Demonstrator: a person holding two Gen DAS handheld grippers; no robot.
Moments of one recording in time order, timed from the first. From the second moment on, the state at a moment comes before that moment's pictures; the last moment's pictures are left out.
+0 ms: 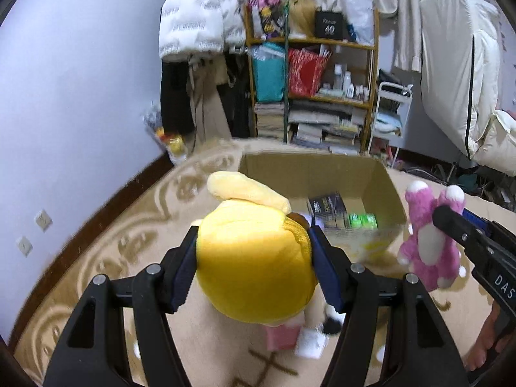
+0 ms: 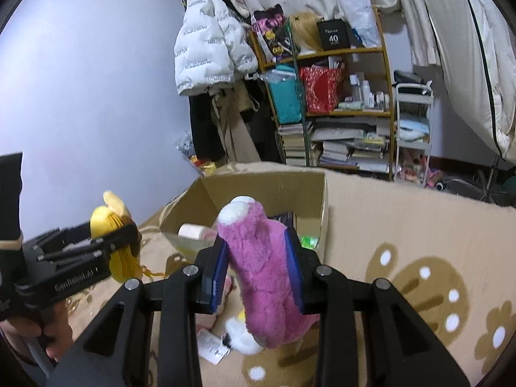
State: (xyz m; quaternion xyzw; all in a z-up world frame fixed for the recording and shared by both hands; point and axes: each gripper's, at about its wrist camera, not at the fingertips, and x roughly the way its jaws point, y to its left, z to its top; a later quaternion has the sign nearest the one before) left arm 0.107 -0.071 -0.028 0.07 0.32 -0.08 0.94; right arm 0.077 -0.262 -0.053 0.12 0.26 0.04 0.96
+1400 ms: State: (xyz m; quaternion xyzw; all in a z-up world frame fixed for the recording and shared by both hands) left arm 0.216 -0.091 -0.059 0.06 0.34 -0.14 0.93; right arm 0.161 -0.258 -0.075 0.09 0.23 0.07 0.97
